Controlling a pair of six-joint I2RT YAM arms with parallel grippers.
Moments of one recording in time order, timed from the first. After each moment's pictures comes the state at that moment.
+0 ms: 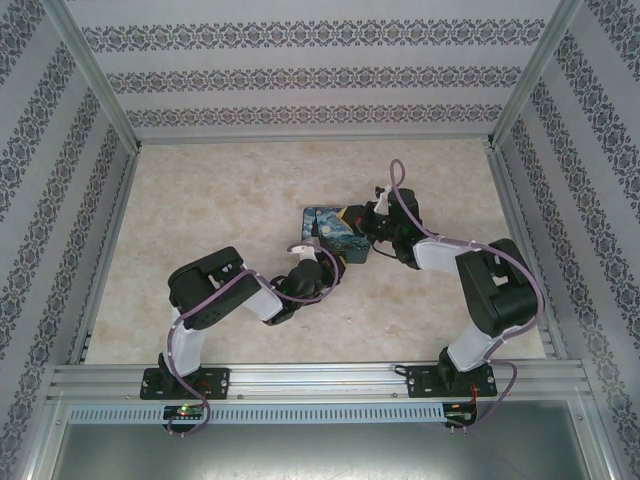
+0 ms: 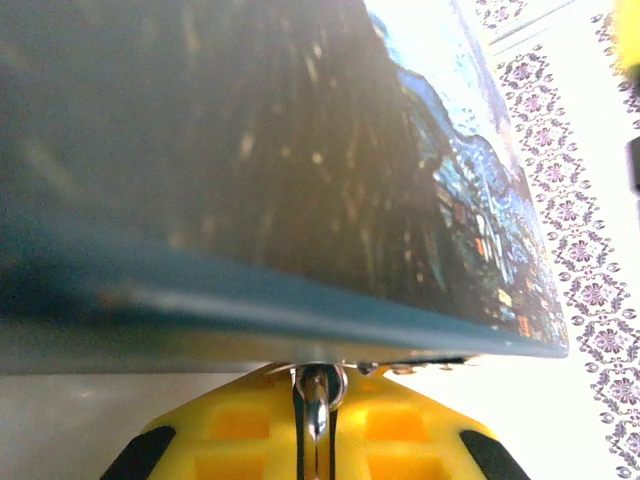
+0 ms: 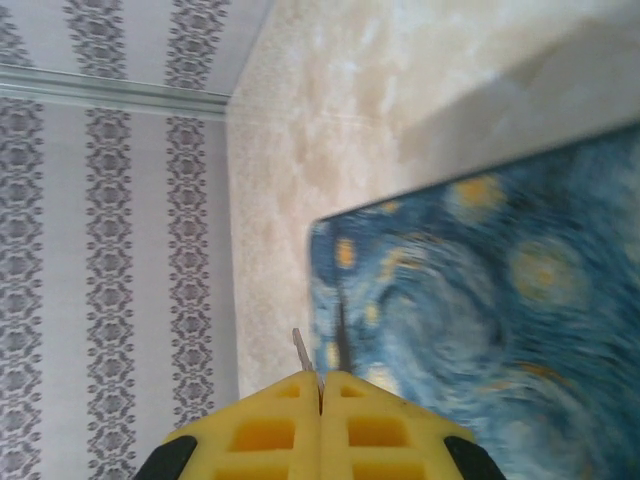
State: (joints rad) left arm -0.89 1.99 0.68 0.93 -0.21 -1.11; right arm 0.34 1.64 0.75 0.48 -0.59 1.14
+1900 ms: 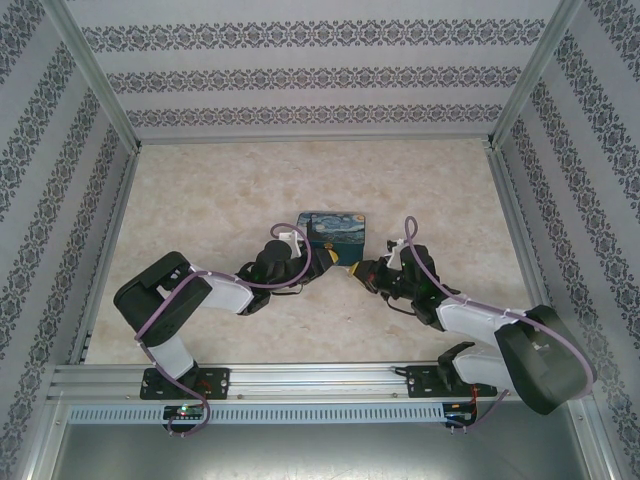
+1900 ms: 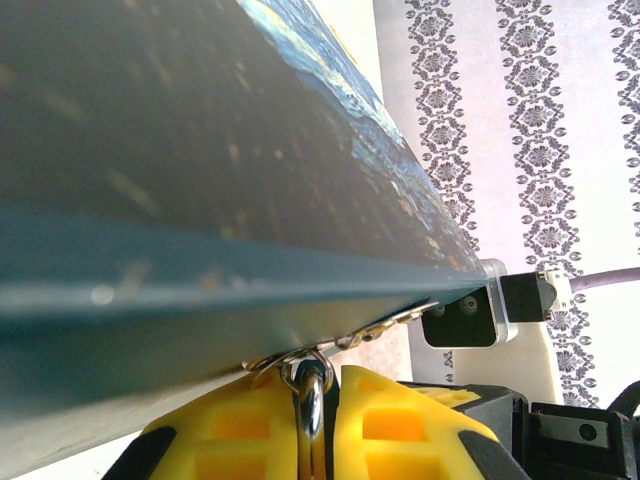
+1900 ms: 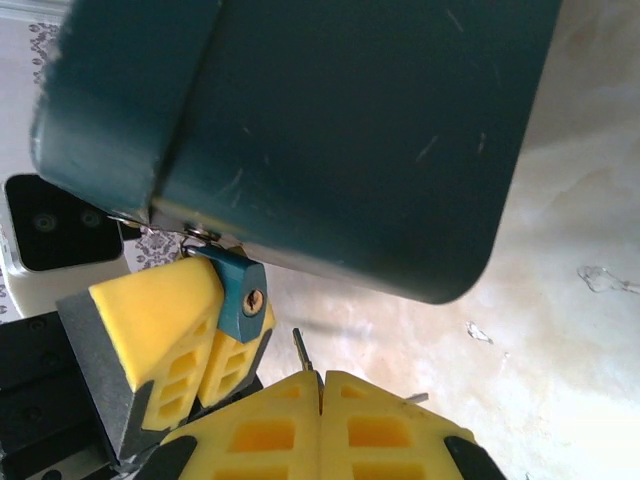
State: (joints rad) left arm -0.73 1.71 0.57 0.83 0.25 -1.19; right arm 0.47 1.22 0.28 0.45 -0.50 1.20
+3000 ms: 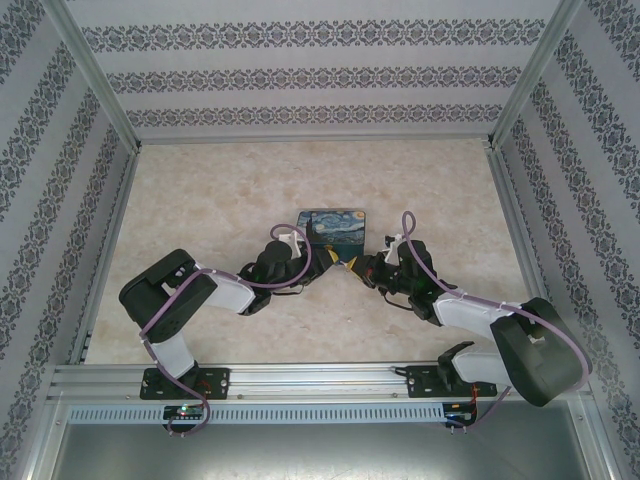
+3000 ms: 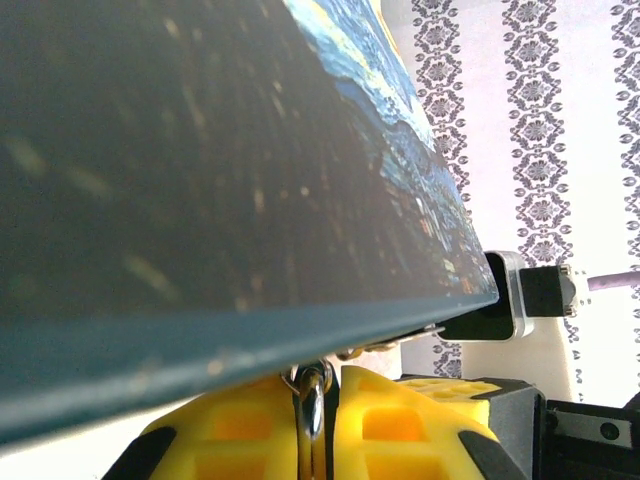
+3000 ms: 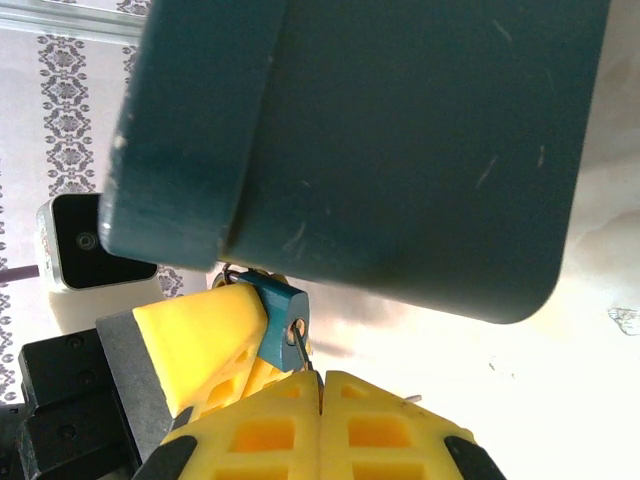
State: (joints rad) left arm -0.73 1.74 0.57 0.87 0.25 -1.25; right arm 0.47 1.26 0.31 0.47 -0.49 1.21
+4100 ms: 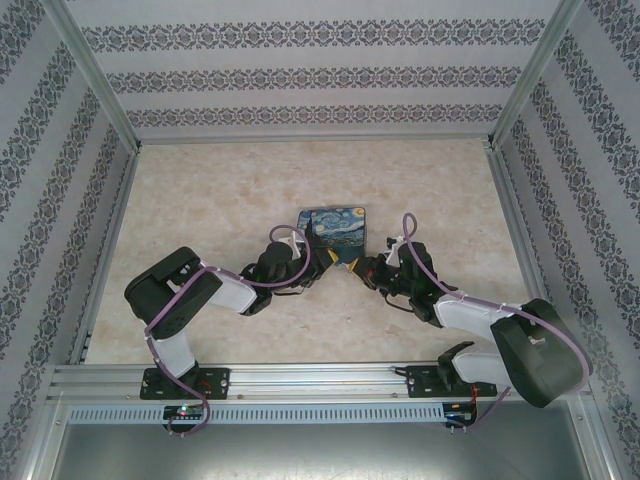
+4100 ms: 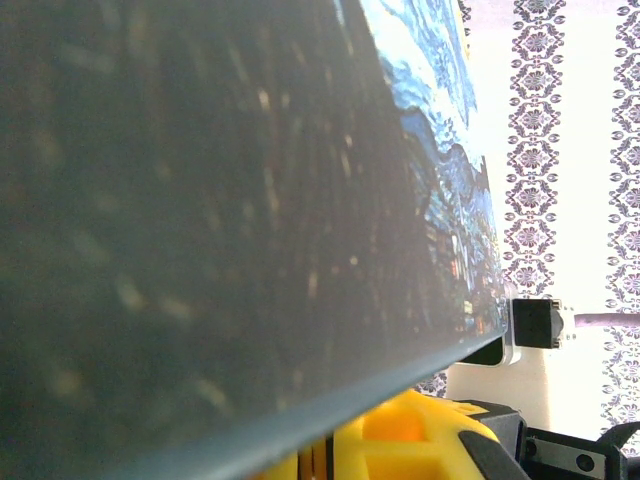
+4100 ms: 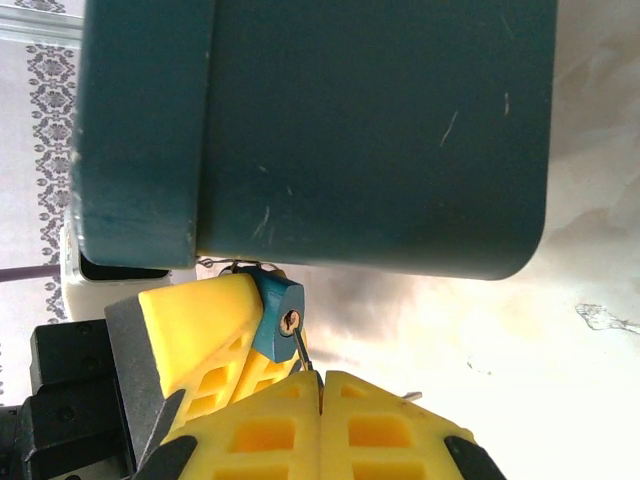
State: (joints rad) left arm -0.72 1.77 0.57 0.90 0.25 -1.37; right arm 0.47 1.26 0.30 0.47 -0.47 1.21
